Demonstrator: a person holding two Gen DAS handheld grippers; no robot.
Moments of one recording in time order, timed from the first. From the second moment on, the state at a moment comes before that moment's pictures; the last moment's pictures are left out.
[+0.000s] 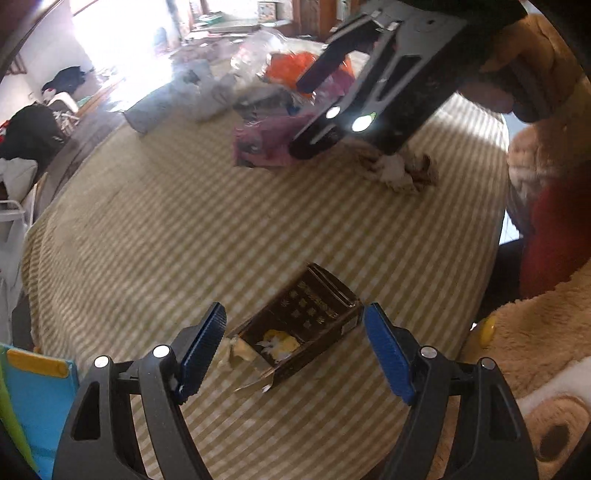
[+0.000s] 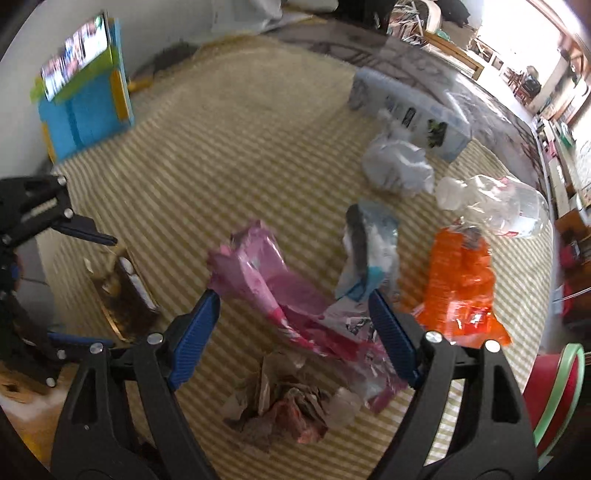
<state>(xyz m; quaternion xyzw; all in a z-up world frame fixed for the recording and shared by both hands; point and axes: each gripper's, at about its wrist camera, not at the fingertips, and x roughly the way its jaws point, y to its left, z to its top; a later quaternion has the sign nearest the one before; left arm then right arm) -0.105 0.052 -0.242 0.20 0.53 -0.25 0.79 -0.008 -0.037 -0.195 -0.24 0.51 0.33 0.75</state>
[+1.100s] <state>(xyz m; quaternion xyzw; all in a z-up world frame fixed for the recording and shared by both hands) 0.019 0.088 -0.154 -0.11 0.41 -0.04 0.90 0.035 -0.119 -0.092 0.06 0.43 0.29 0.85</state>
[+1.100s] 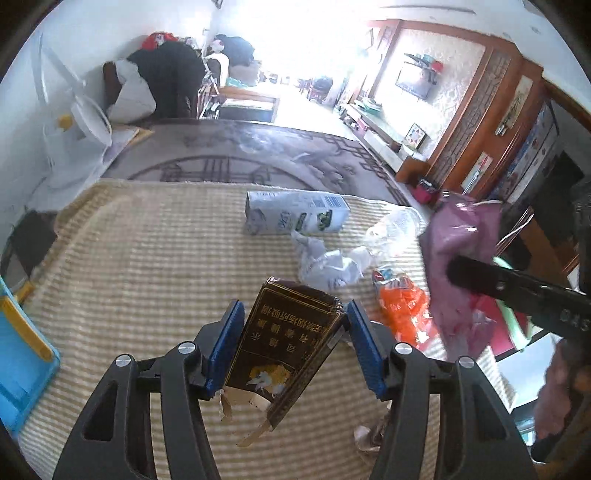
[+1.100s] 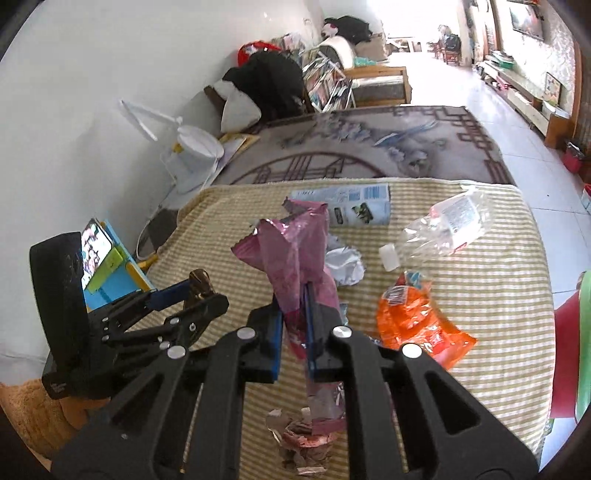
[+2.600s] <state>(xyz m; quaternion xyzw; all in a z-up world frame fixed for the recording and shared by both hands) 0.064 -0.155 -0.127 -0.04 0.44 -0.10 0.89 0.005 -0.376 -0.089 0.16 0.39 0.19 0.89</state>
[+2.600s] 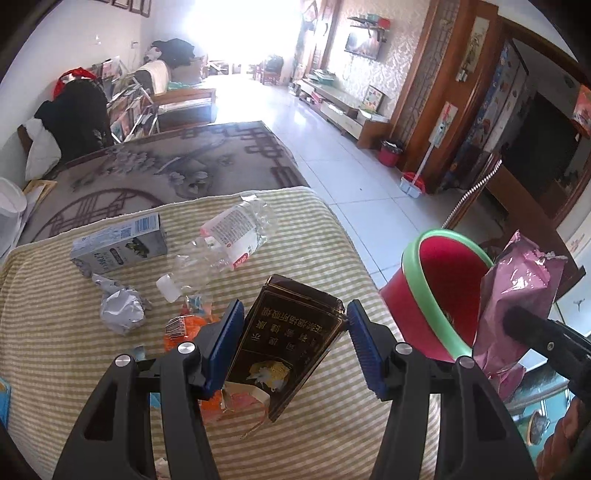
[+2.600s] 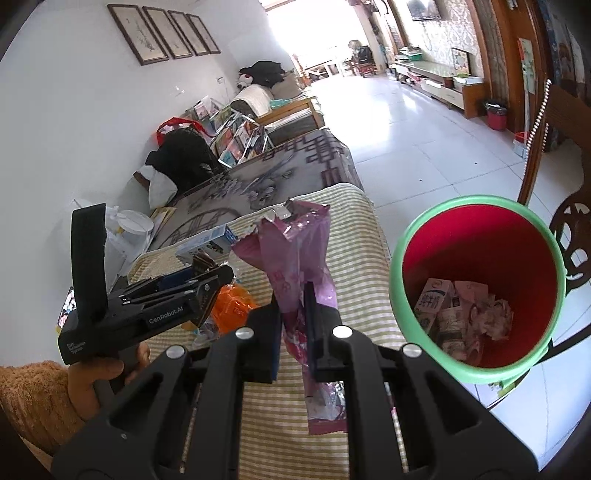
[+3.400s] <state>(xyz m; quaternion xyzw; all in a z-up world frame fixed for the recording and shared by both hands) 0.031 -0.152 -0.094 -0.07 0.38 0.00 0.92 0.055 -0.392 -0.065 0.10 0.37 0.25 0.89</state>
